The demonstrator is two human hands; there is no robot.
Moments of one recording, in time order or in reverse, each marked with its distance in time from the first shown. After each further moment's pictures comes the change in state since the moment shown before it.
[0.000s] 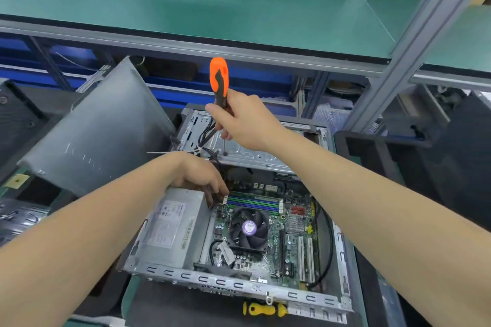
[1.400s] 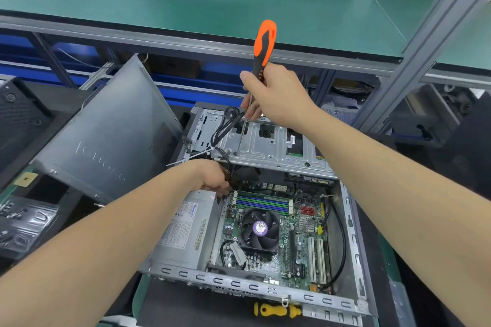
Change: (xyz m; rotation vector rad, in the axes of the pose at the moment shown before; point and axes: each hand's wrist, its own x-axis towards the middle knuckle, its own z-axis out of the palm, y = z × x) left_hand 0.039 -0.019 0.013 -0.402 0.243 -0.117; right_hand 0.015 -0.005 -0.035 0.122 0.122 0.146
